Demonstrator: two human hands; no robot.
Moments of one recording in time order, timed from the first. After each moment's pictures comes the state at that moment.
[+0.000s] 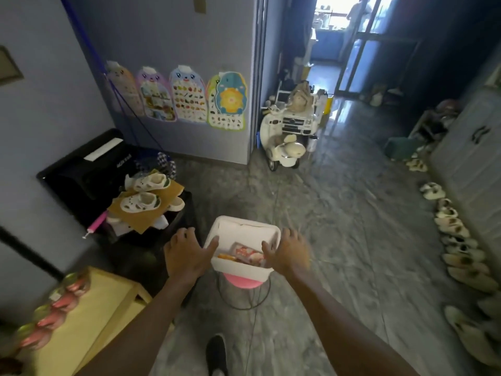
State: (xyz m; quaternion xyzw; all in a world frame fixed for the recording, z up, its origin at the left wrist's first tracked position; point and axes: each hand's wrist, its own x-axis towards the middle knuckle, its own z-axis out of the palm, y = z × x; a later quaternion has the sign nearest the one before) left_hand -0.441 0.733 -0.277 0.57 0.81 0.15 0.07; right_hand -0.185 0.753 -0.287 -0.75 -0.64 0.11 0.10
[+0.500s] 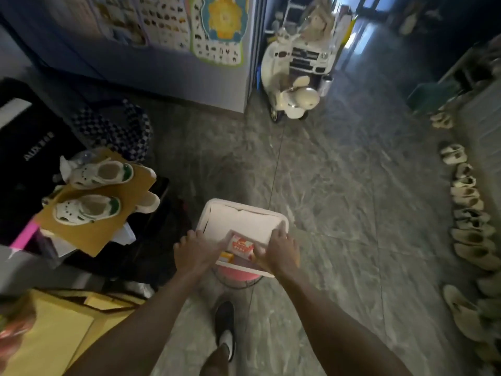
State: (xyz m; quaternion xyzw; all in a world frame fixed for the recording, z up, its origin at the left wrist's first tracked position) left_hand -0.435 0.952 -0.417 0.55 0.80 -0.03 0.23; right_hand -0.222 0.955 -0.433 -0.75 -0.63 0.18 -0.08
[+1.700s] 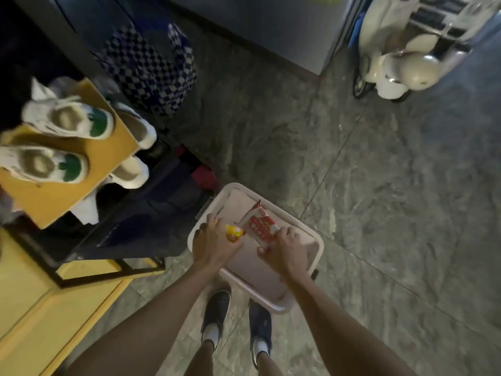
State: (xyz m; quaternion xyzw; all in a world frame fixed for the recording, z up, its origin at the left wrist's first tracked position) left_hand -0.390 1.043 -0.586 0.48 0.85 0.02 0.21; right_hand -0.203 1.095 -0.624 -0.61 -0.75 0.22 -0.09
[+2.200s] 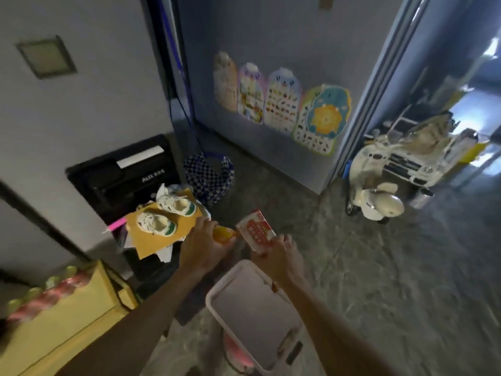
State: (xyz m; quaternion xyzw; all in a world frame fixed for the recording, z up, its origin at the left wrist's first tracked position) left_hand -0.426 1.007 -0.263 0.45 0.86 0.24 0.05; right_hand -0.230 1.109 -0.293 -0.54 -0.82 0.17 0.10
